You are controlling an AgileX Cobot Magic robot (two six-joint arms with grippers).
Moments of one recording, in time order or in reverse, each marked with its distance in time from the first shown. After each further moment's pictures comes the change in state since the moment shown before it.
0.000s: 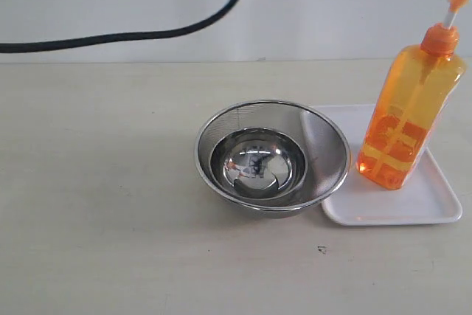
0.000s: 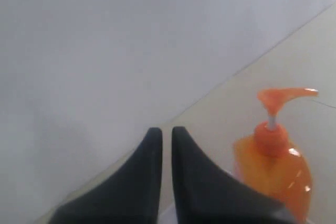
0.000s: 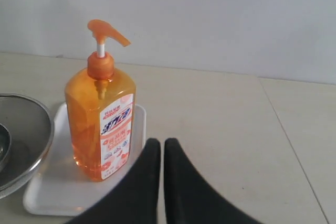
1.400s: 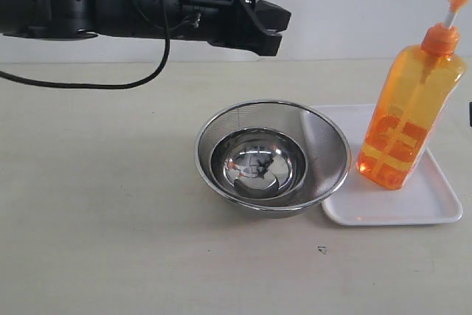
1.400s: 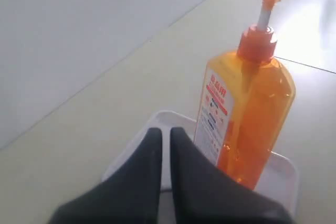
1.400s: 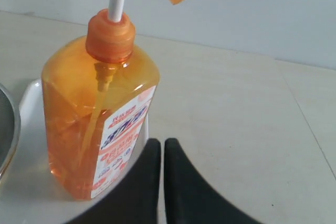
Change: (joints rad) left arm 0.358 0.154 0.115 0.001 0.692 0.034; right arm 0.000 0.533 0.234 -0.621 -0.376 0.756
